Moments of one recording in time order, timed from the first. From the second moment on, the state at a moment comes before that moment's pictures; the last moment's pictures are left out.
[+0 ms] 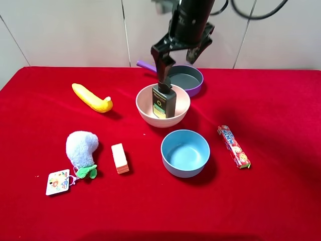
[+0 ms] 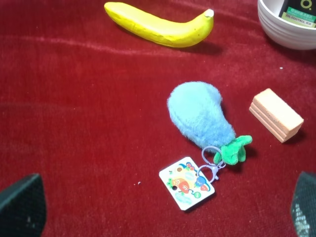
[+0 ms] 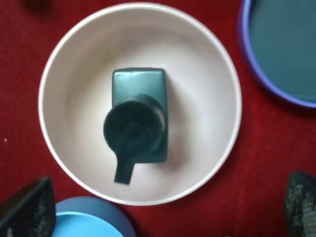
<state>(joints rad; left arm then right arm) 0.00 0.00 -0.50 -0.12 1.06 0.23 0.59 2.07 -1.91 0.05 1.22 -0.23</state>
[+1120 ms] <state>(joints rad) 0.00 0.00 -0.50 -0.12 1.06 0.23 0.59 1.37 -1.41 0.04 1.22 -0.04</state>
